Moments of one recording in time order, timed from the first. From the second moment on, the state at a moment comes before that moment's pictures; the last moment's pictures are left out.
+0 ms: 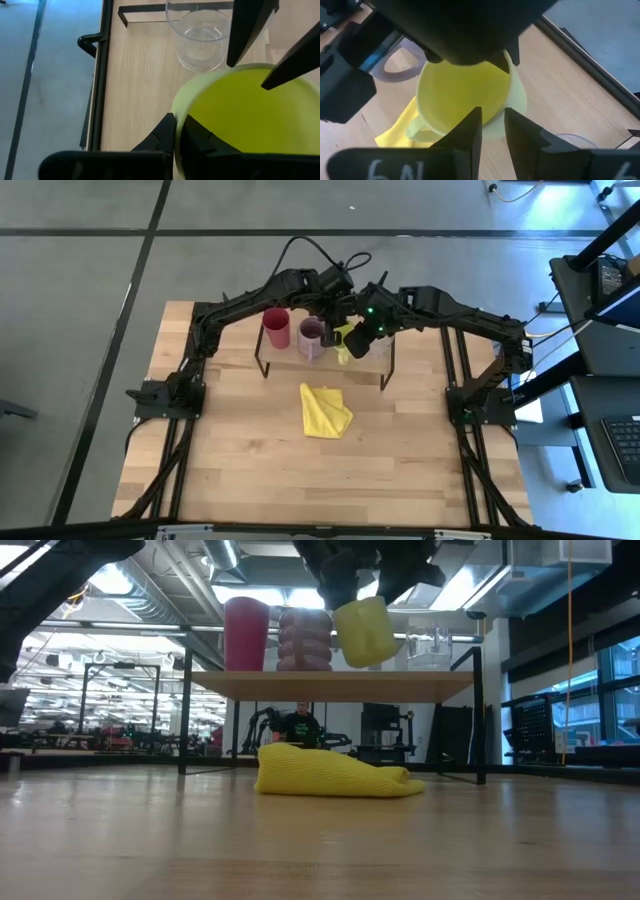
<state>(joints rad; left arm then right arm) 0.35 2.11 2.35 -1.15 0.04 0.37 -0.23 1.64 1.80 -1.17 0.16 0.46</state>
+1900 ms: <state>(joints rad) 0.37 2.12 2.31 -1.13 0.03 0.40 -0.26 1.64 1.76 -1.16 0.16 0.44</state>
